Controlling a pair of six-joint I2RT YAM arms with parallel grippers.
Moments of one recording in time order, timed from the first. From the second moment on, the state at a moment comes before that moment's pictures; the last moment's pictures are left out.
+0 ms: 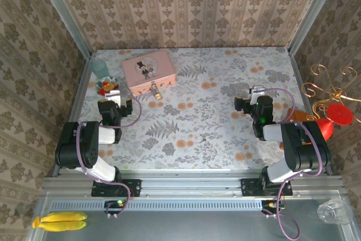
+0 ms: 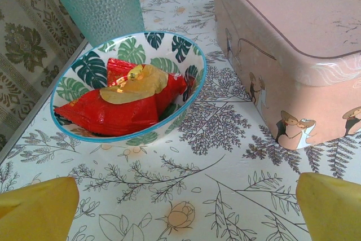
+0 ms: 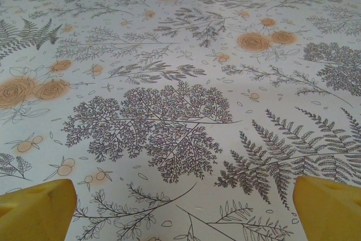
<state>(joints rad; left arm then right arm) -0.04 1.55 0.35 0.85 -0.15 0.10 0.02 1.52 0.39 0.73 0.04 0.01</state>
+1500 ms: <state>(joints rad) -0.09 0.54 0.27 -0.14 0.08 -0.49 0.47 1.11 0.88 0.08 0.05 0.17</state>
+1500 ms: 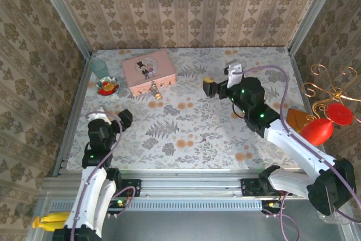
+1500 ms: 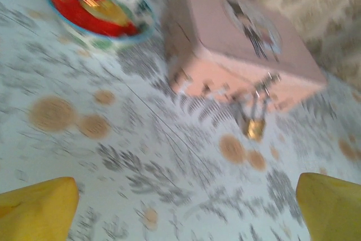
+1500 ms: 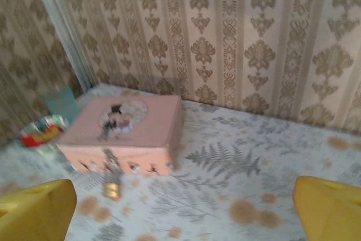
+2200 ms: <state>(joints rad) -0.43 0.88 0.37 -0.11 -0.01 -0.33 0.79 1.40 0.93 -0.48 0.18 0.66</state>
